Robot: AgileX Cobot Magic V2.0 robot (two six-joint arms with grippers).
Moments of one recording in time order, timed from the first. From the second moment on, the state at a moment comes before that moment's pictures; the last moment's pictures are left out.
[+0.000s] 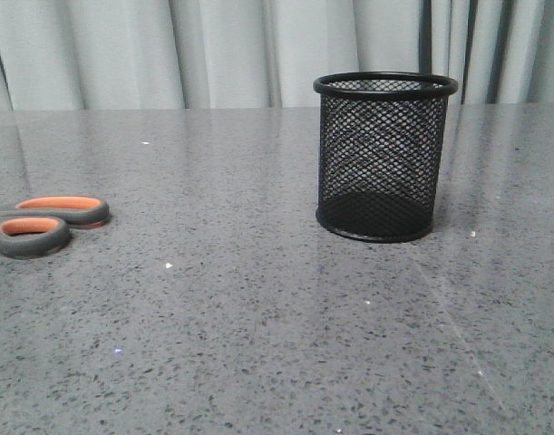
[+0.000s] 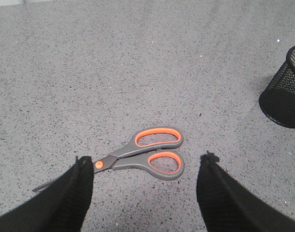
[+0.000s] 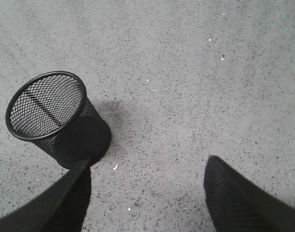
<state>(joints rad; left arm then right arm) -0.04 0.63 -0.83 -0.41 0.90 0.36 0.01 0.67 -0.77 0.34 0.77 -0.19</state>
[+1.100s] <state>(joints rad) -0.04 1.35 -1.27 -0.40 1.24 1.12 0.02 0.67 -0.77 0.34 0.77 -0.20</state>
